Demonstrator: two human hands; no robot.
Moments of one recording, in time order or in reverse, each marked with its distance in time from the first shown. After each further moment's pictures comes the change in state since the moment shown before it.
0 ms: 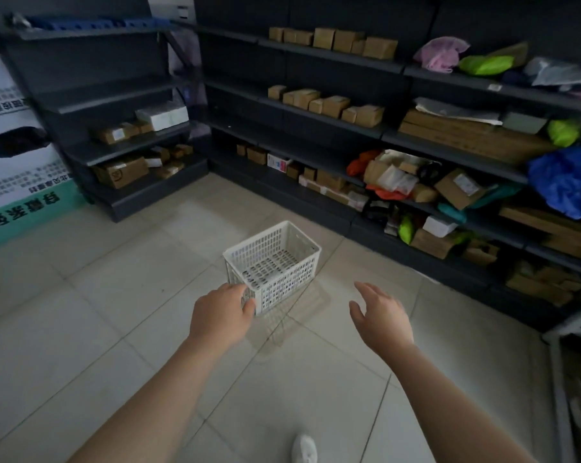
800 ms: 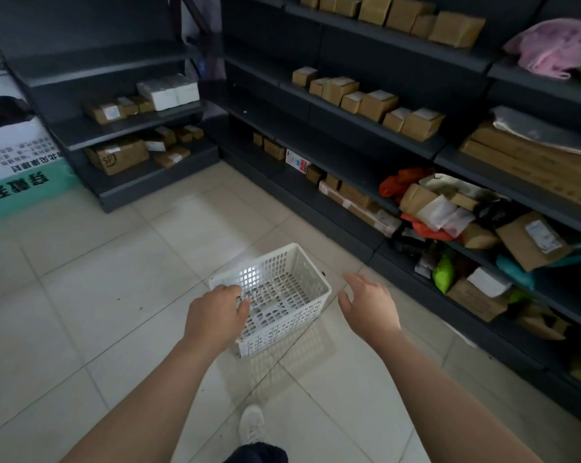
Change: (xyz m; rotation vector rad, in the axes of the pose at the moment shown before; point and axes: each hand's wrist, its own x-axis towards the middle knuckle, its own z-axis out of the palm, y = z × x) left_hand 0.352 0.020 0.076 -0.042 -0.027 -0.162; right_hand 0.404 0.021 0.037 -0.016 -0.111 -0.171
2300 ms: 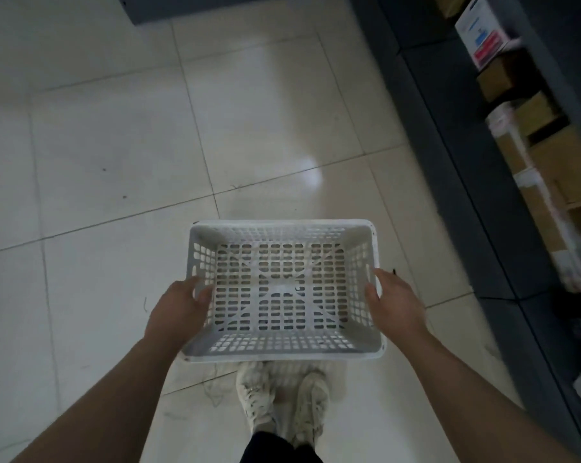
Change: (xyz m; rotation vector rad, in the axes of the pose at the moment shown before) left_hand 0.328 -0.123 0.385 -0.333 -0.227 -0.955; right_hand 0.485 0.175 0.395 -0.048 -0.578 -0.143
